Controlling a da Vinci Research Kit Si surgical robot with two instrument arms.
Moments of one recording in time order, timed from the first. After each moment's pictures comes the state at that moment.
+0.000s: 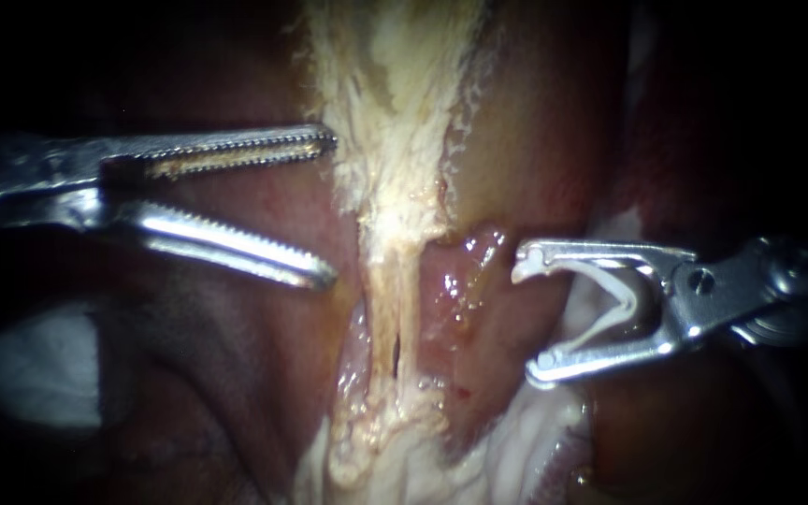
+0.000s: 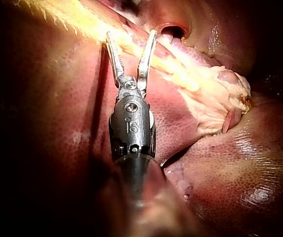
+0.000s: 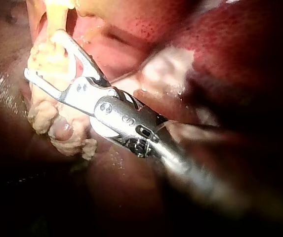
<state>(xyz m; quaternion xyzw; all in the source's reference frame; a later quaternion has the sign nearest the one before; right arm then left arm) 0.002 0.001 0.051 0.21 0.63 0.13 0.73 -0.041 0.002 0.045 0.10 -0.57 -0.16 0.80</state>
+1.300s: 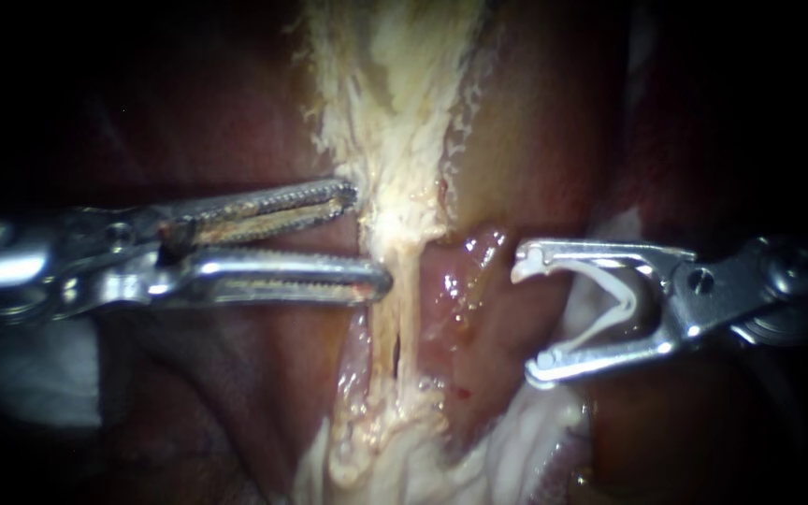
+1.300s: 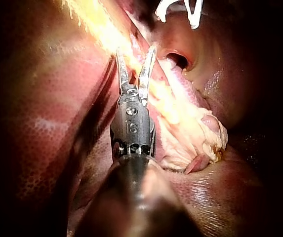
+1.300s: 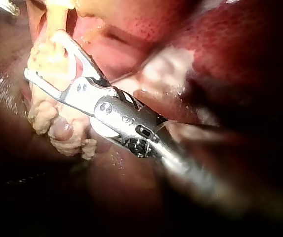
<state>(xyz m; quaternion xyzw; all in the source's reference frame) 0.003 0.001 0.051 0.21 0.63 0.13 0.73 -0.046 -0.004 0.046 0.08 -0.46 -0.37 0.80</state>
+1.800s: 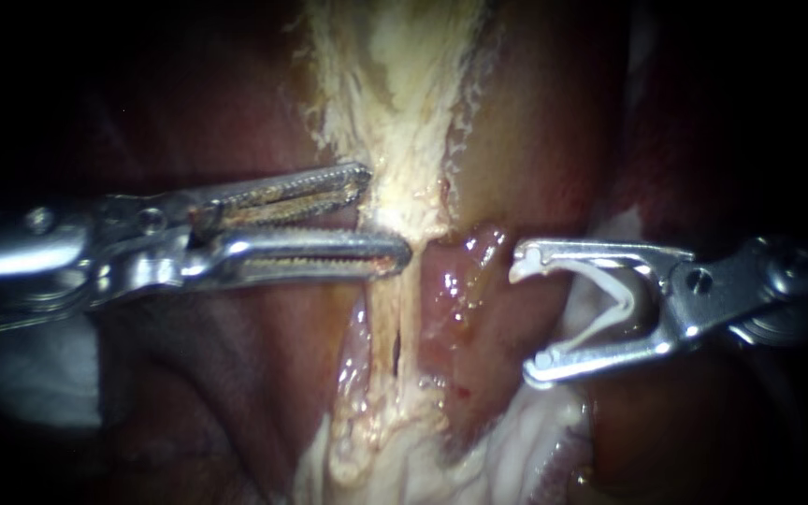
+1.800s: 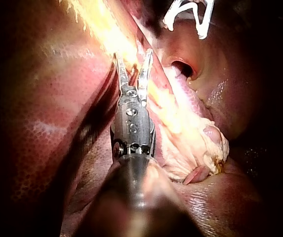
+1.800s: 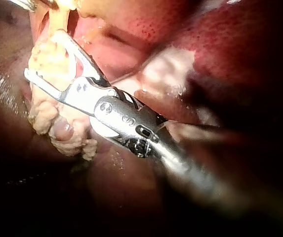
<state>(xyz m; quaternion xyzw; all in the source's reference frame) 0.003 0.001 0.051 0.21 0.63 0.13 0.73 -0.046 -0.003 0.048 0.07 -0.44 -0.40 0.80</state>
